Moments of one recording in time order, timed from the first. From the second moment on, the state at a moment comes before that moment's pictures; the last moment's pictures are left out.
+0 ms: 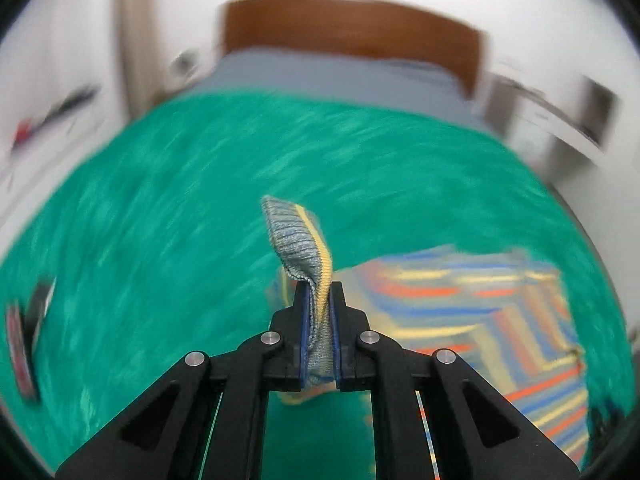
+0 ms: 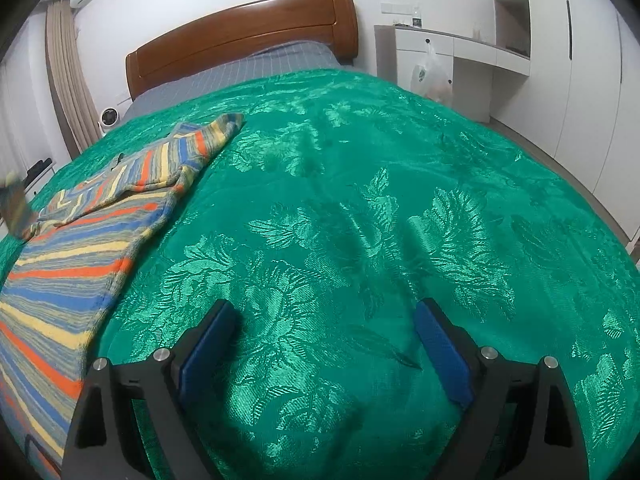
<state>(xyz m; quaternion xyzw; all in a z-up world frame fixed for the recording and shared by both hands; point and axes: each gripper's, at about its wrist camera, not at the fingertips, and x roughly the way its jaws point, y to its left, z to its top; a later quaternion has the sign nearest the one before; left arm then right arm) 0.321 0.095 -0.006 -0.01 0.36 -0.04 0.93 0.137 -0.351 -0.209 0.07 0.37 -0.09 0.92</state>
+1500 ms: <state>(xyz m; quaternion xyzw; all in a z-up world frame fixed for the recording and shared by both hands) 0.301 0.069 -0.130 0.07 0.43 -0.10 0.89 0.142 -0.344 -0.208 0.07 0.37 -0.09 0.92</state>
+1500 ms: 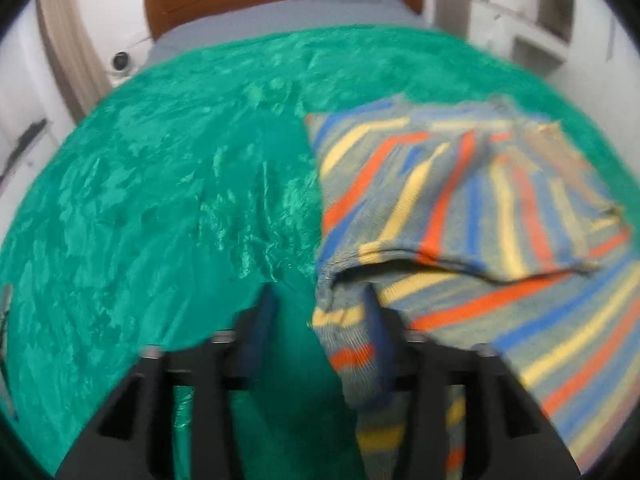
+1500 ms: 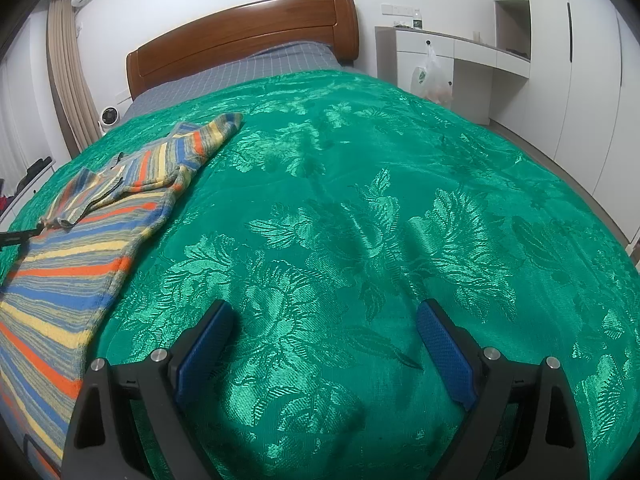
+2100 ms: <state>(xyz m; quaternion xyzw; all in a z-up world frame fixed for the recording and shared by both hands) 0.436 0.070 -0.139 -0.05 0.48 -0.08 0.87 0.143 -0.345 -0.210 0.07 0.37 -0.09 0.92</state>
